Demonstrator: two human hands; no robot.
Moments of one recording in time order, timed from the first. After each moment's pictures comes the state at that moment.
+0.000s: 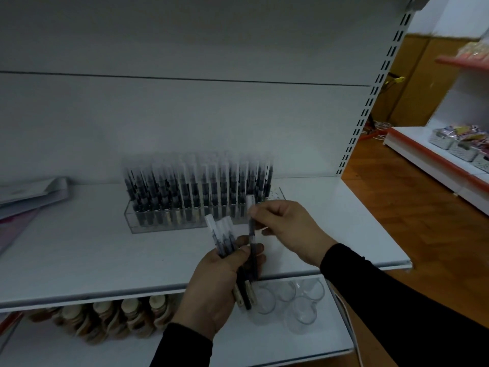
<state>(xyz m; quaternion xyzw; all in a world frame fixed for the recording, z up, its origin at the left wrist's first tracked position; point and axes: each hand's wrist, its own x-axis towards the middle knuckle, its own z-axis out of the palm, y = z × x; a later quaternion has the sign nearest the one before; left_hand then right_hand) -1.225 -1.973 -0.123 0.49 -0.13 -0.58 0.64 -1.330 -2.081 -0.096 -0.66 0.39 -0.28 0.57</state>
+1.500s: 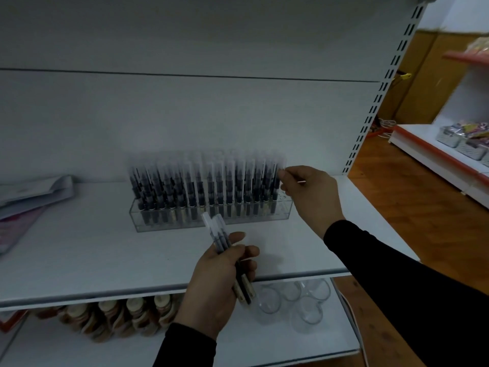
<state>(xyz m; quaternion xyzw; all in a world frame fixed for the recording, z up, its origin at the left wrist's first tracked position) -1.218 -1.971 -0.119 0.50 -0.12 -0.56 0.65 -1.332 -2.124 -0.089 -0.73 0.45 -0.44 0.27</state>
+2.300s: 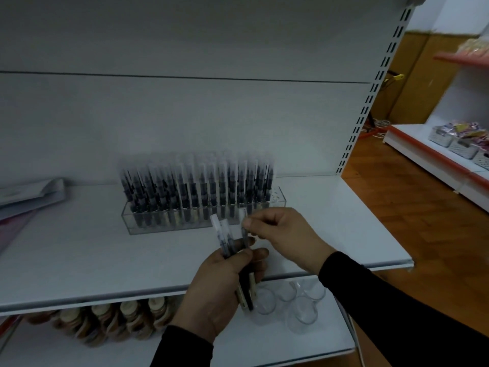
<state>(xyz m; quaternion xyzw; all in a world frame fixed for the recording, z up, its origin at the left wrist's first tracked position) -1.227 -1.975 -0.122 0.49 -0.13 -0.59 0.63 -1.332 -2.072 -0.102 -0.69 0.38 -0.27 0.56</state>
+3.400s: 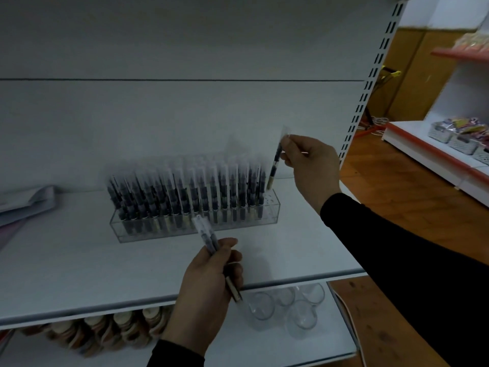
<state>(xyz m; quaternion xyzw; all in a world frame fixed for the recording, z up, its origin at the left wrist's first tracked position) -1.229 -1.980 -0.124 0.51 -0.14 -0.51 0.67 -1.335 -2.159 -0.057 -0.65 0.43 -0.54 0.32</state>
